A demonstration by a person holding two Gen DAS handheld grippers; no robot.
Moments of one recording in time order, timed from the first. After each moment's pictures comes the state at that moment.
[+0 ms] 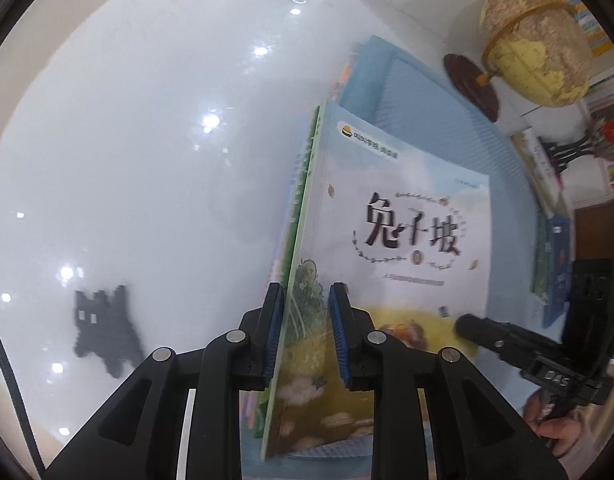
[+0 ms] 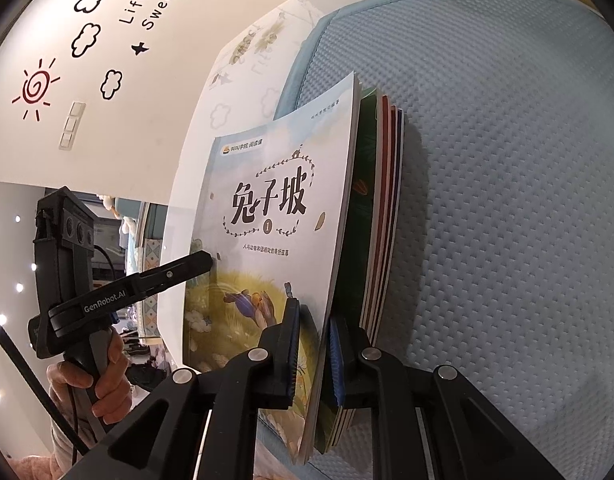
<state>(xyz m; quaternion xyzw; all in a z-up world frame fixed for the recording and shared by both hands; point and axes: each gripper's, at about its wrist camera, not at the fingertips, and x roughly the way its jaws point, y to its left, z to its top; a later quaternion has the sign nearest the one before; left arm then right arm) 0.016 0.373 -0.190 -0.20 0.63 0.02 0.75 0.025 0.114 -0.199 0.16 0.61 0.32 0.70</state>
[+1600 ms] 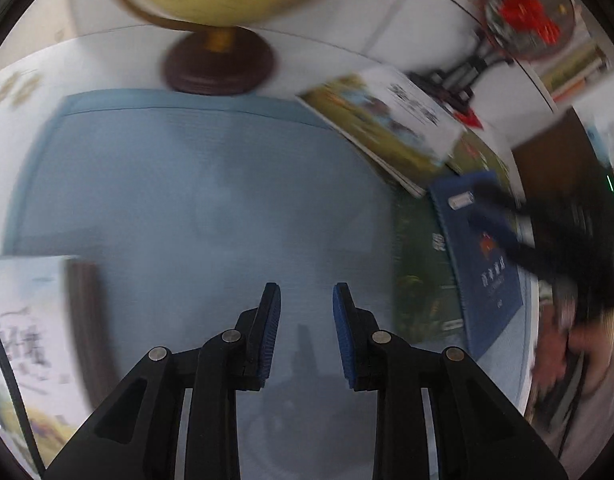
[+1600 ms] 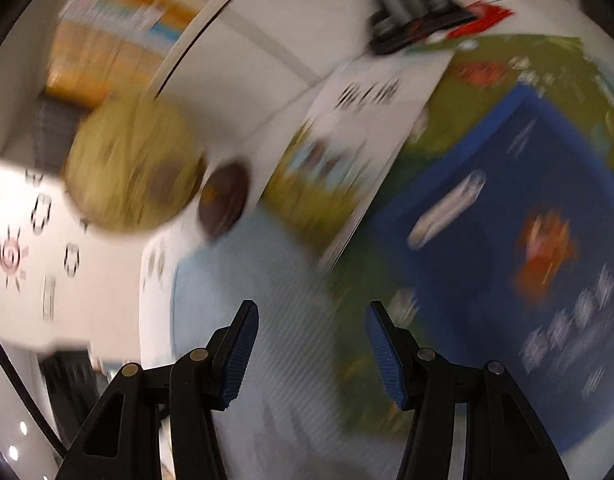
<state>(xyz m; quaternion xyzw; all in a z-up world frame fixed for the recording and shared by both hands) 0.118 0.087 -0.167 -0.12 0.60 -0.12 0.78 0.127 -0.205 -0.153 0.33 0.49 0.12 0.79</state>
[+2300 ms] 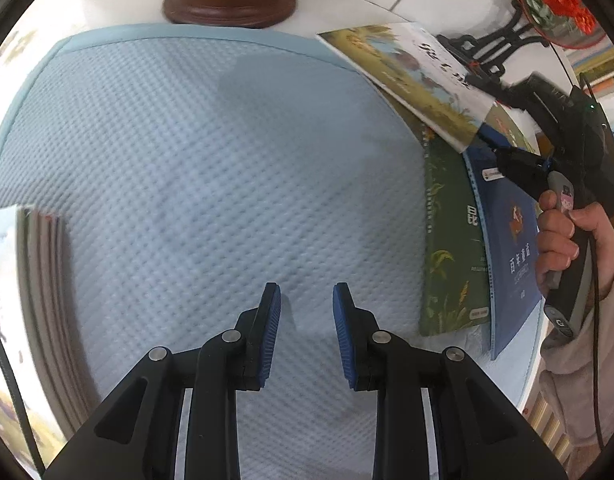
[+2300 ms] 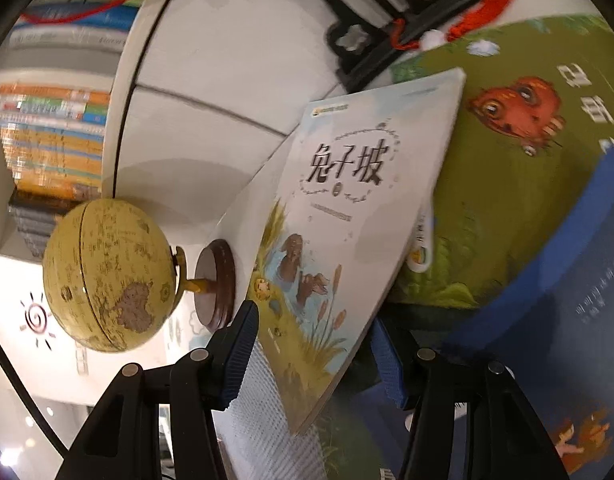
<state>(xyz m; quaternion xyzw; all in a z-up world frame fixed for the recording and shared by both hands) 0.102 0.099 -0.201 -0.14 0.65 -0.09 0.74 0.207 -0.209 -0.184 0.37 0.48 0.14 0.78</state>
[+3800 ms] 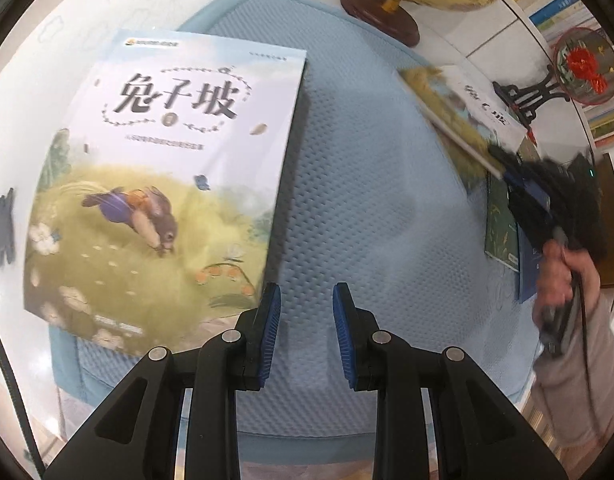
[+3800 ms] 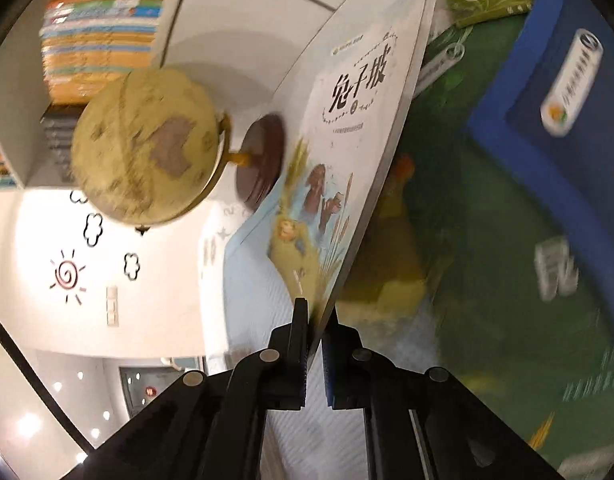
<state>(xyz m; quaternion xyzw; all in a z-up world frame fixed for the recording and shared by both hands) -0.021 0.212 -0.172 -0.21 0.63 0.00 0.75 0.125 -0.109 -0.213 0.42 0.51 0.24 0.71</state>
